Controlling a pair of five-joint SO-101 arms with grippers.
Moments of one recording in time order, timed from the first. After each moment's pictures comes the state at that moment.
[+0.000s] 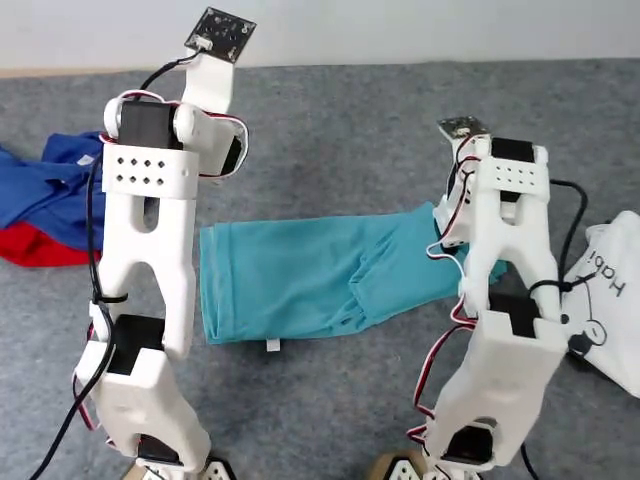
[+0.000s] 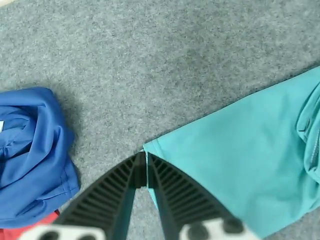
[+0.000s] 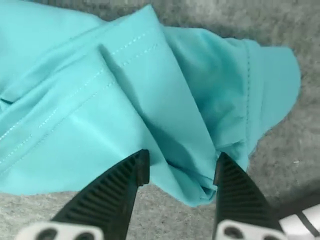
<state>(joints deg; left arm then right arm) 3.4 17.4 -39.5 99.1 -6.3 5.6 27.4 -15.9 86.4 20.0</state>
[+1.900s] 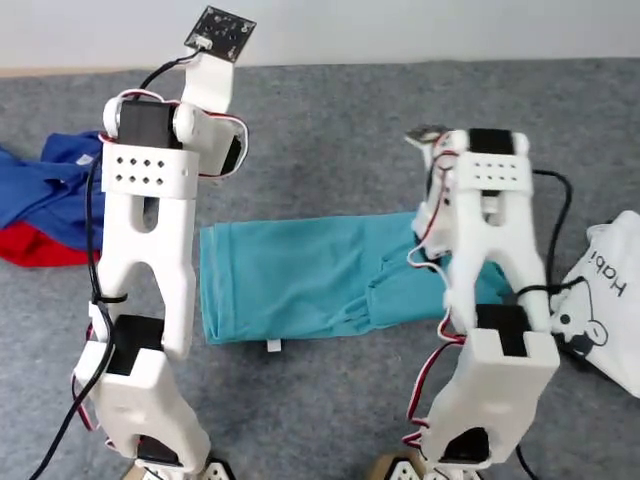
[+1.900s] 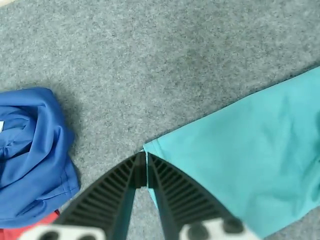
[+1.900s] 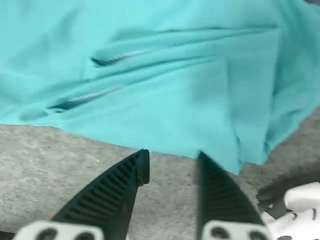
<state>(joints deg) 3.3 17.4 -39.5 99.1 -6.3 -1.6 20.5 -15.9 100.2 21.5</state>
